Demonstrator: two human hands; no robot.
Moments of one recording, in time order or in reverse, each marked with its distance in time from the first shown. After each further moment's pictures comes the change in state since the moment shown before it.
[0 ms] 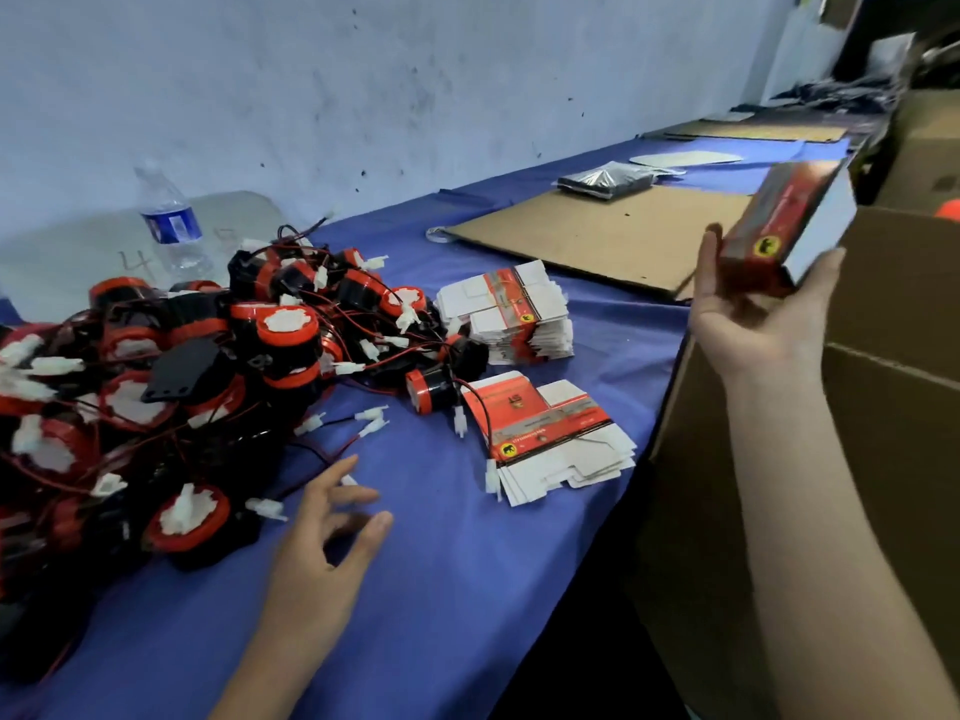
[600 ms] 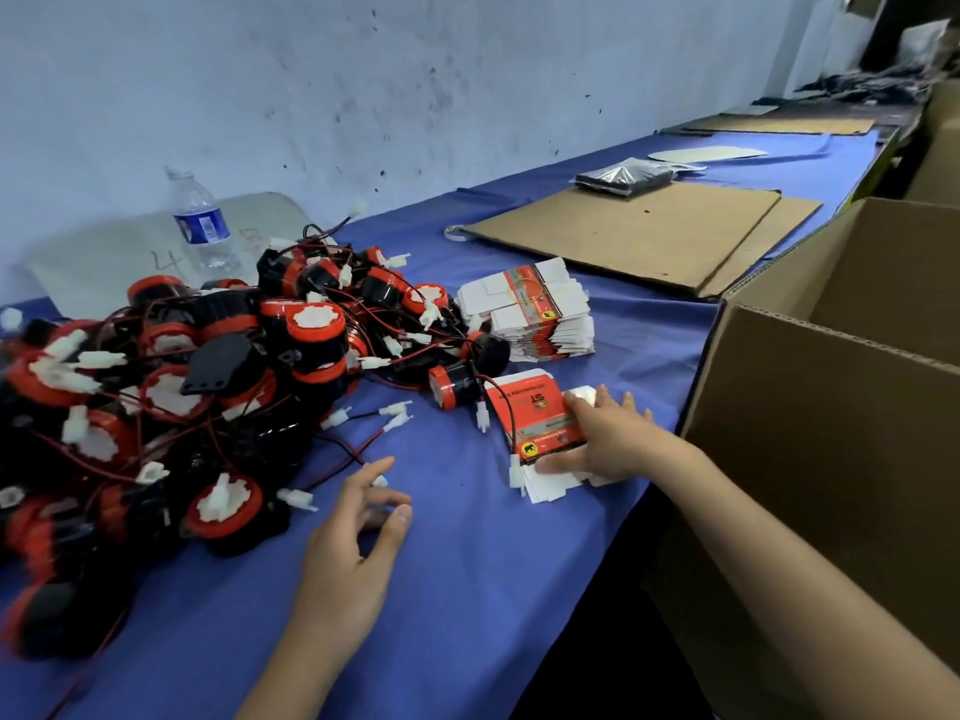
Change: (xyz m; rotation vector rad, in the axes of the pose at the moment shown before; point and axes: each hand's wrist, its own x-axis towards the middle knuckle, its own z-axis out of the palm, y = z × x) left_hand -0.004 0.002 -0.002 0.095 -0.035 -0.017; right_hand 0.003 0.067 -0.110 -2.813 -0.606 0.541
